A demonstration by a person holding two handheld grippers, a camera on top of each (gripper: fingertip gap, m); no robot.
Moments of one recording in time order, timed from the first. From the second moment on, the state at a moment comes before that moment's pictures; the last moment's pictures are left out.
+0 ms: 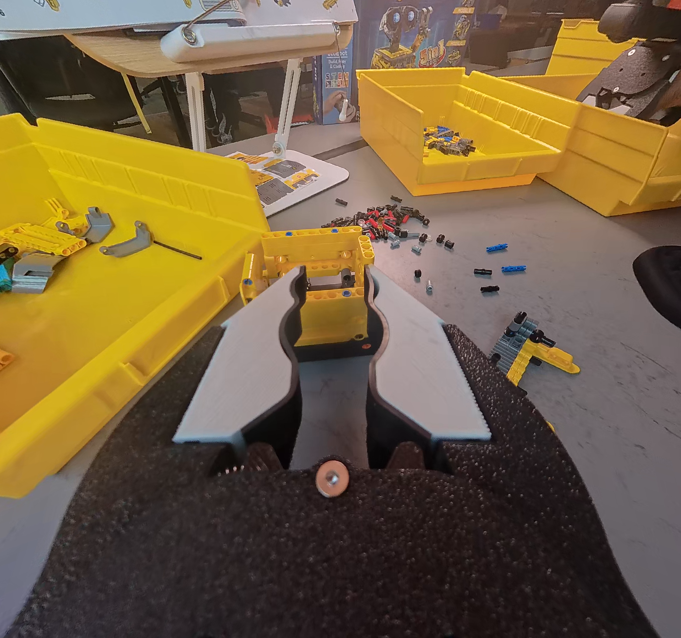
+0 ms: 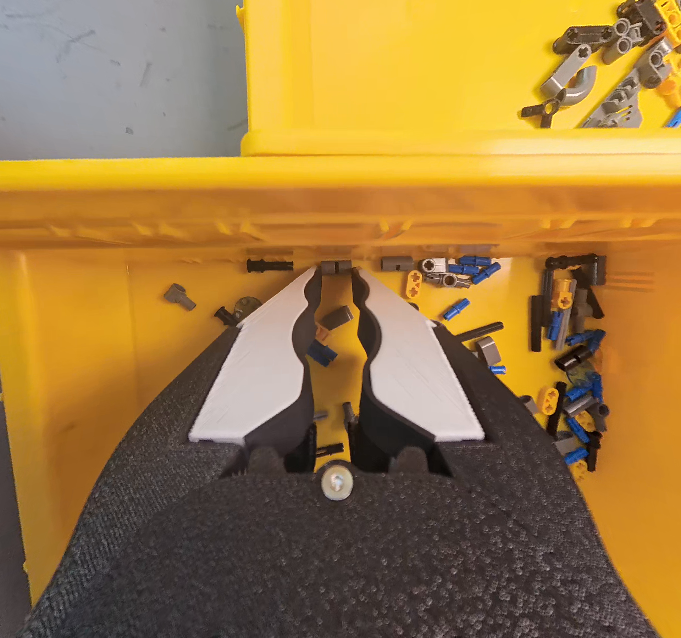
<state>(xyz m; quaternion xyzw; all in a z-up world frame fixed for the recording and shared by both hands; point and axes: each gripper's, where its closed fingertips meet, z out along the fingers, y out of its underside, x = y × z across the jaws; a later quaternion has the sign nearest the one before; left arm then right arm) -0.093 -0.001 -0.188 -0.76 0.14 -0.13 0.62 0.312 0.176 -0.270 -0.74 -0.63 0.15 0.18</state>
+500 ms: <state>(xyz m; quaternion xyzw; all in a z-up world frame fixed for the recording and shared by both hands) -0.094 0.000 -0.189 -0.77 0.14 -0.12 0.61 0.330 0.181 -0.251 -0.74 -0.63 0.14 0.20</state>
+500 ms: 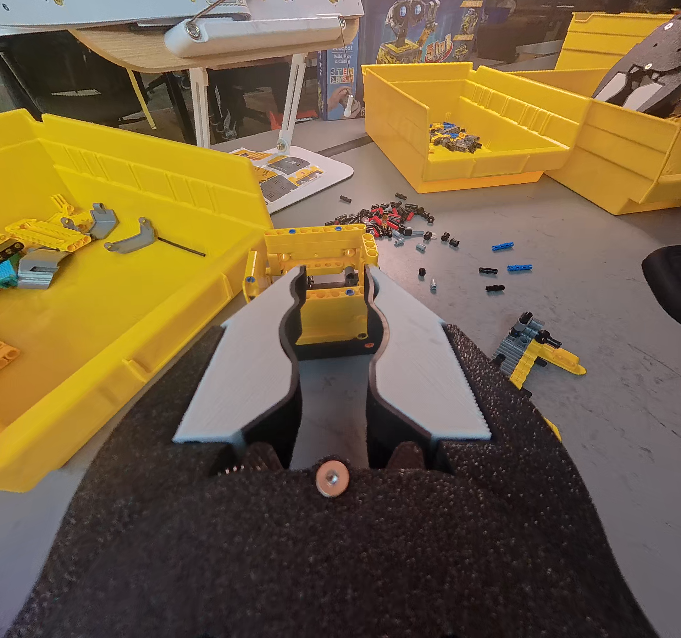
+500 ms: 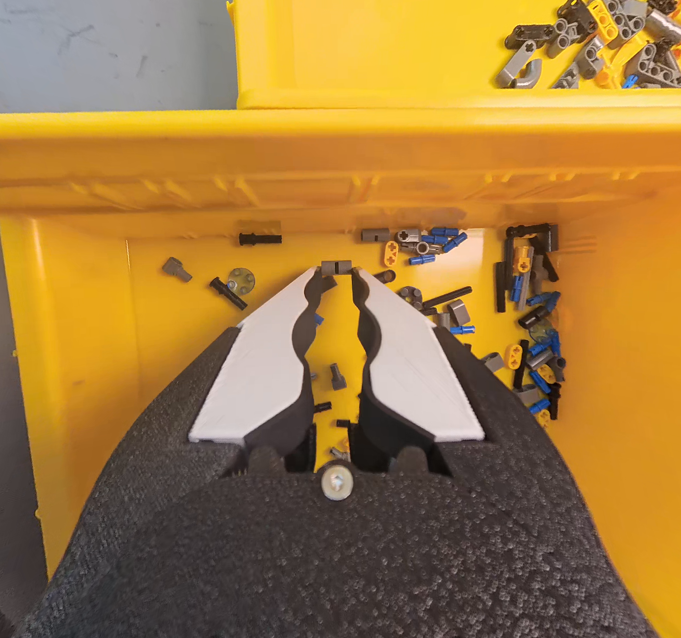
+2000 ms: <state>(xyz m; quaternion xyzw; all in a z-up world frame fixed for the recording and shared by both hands) -0.097 0.003 -0.193 -0.78 0.13 -0.11 0.61 0.414 0.172 -0.154 -0.69 -0.55 -0.06 0.47</state>
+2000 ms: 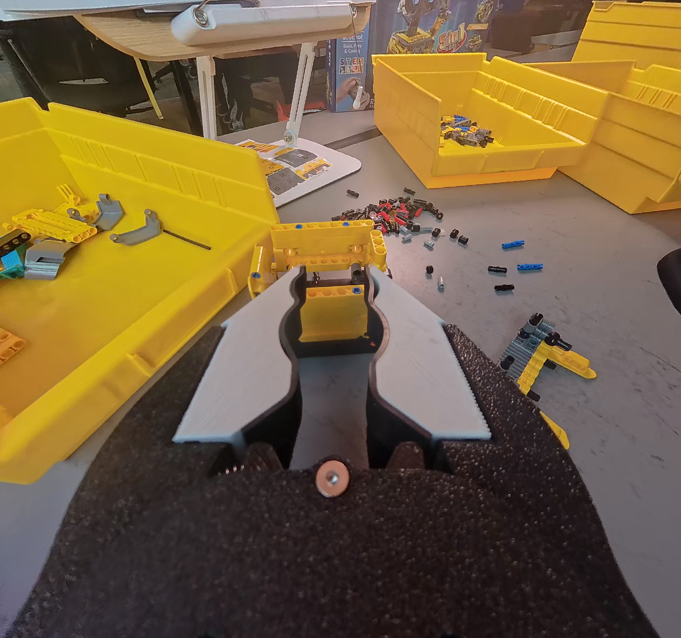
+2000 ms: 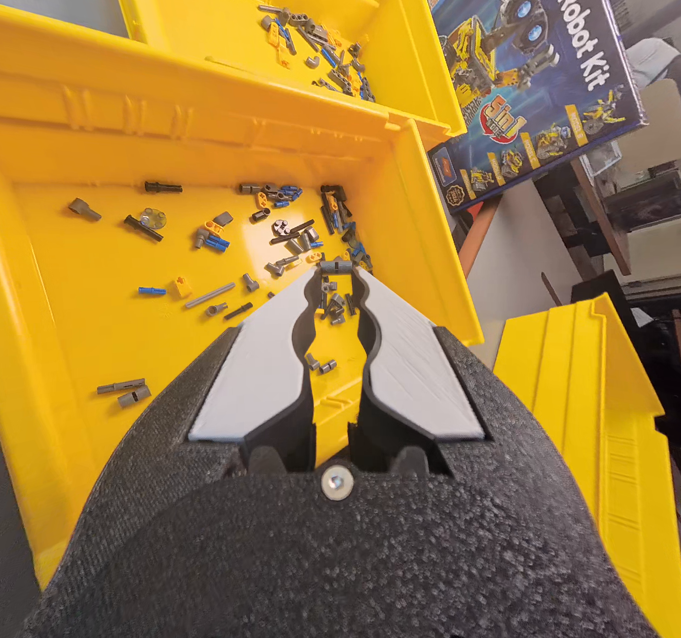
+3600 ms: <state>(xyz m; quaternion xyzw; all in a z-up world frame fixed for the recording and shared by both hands) -0.102 0.003 -0.191 -0.77 0.11 -0.16 0.60 0.387 0.295 -0.264 -0.87 -0.47 0.01 0.16</state>
